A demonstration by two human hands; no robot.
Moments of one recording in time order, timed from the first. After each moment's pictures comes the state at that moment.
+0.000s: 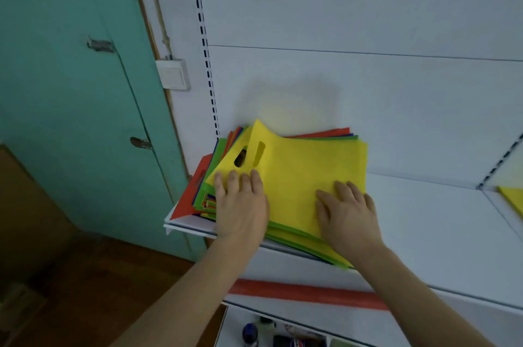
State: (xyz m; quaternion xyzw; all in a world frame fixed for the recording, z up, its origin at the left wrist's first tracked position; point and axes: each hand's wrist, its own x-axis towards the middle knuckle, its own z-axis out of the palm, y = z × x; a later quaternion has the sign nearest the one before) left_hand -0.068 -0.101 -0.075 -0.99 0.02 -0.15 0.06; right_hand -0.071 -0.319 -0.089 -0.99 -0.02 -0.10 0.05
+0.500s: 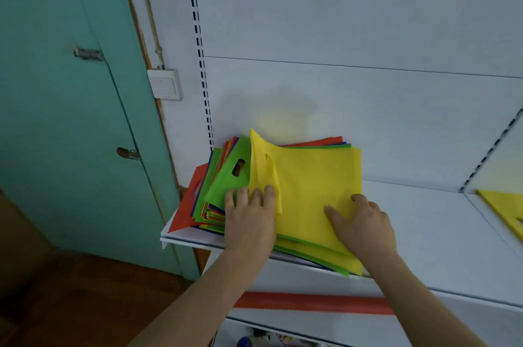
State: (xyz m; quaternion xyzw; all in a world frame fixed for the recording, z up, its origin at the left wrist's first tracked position) left_hand -0.074 -0.107 -0.073 -0.98 0.11 -0.14 0.00; right_hand -0.075 -0.337 -0.079 -0.96 0.19 -0.05 0.21
